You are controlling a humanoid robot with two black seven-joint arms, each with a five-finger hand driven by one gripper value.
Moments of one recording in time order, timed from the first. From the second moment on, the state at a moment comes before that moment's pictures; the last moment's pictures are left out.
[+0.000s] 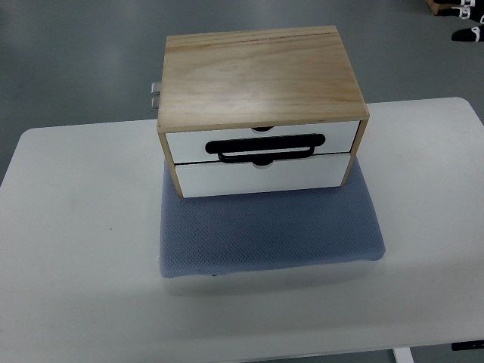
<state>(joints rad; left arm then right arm) 0.01 0.00 0.15 -0.13 0.11 -0.07 -0.04 1.30 -1.06 0.07 1.11 -0.25 0.61 0.43</state>
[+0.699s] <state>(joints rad) 0.01 0.00 0.15 -0.13 0.11 -0.07 -0.04 1.37 -0.77 0.07 1.47 -0.60 0.61 0.31</state>
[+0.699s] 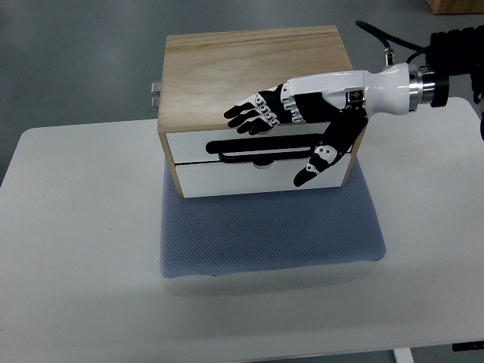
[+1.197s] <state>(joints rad) 0.01 0.00 0.15 -0.13 0.11 -0.07 -0.04 1.31 -0.71 0.07 1.28 -0.69 0.61 0.31</state>
